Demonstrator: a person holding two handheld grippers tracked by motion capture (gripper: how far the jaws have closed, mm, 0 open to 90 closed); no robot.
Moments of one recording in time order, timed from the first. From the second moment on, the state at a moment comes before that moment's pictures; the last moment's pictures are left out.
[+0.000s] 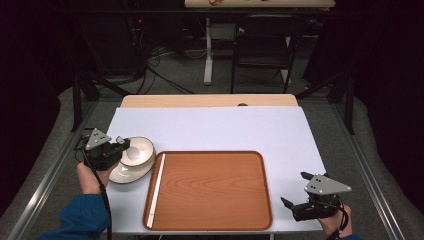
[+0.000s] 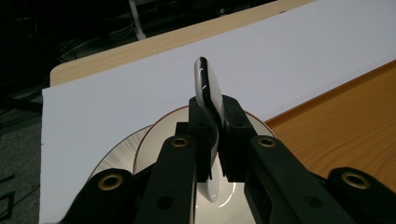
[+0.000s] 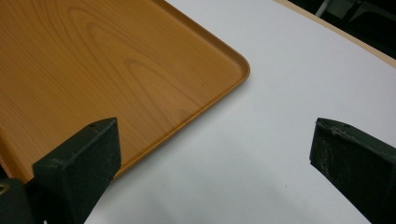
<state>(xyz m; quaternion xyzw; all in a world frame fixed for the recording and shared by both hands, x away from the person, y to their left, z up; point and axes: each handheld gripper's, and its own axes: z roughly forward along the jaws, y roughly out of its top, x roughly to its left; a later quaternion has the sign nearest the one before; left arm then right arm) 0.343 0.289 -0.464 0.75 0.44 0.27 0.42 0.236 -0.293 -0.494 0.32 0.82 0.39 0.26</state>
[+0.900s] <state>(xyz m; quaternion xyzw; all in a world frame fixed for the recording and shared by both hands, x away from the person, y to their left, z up) 0.321 0.273 -0.424 0.76 0.38 0.28 0.45 0.236 -0.293 -0.493 0.32 0.82 0.39 0.26</state>
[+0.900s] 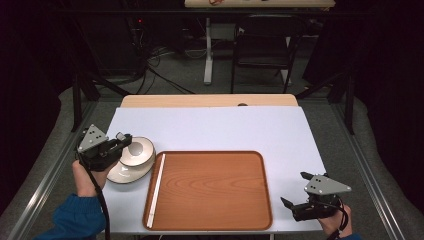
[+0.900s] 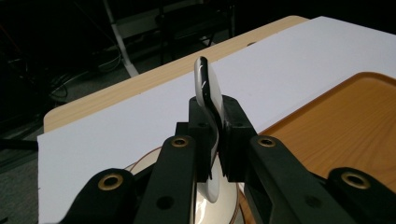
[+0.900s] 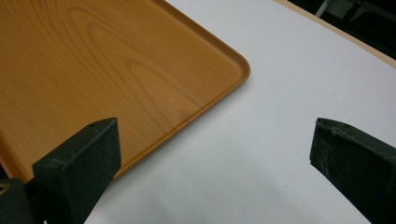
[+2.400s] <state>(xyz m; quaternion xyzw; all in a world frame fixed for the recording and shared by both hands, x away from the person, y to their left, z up) 0.317 0.229 -0.429 0.84 0.30 0.11 0.45 0.236 -0.292 -0.493 0.32 0.82 0.39 0.26</state>
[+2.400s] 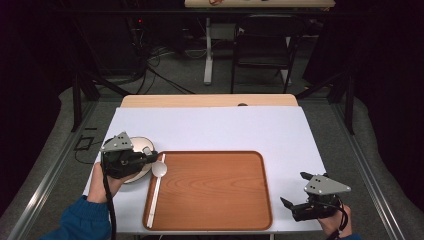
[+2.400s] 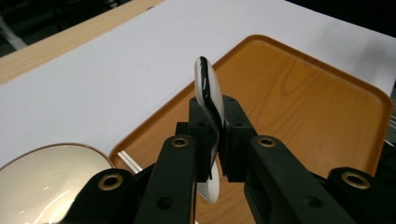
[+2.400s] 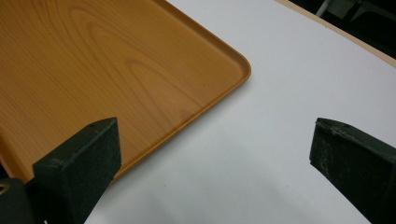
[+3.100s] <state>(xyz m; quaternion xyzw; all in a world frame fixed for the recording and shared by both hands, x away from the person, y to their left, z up) 0.328 0.209 -0.458 0.87 0.29 0.03 0.39 0.236 -0.292 -0.494 0.32 0.82 0.39 0.26</state>
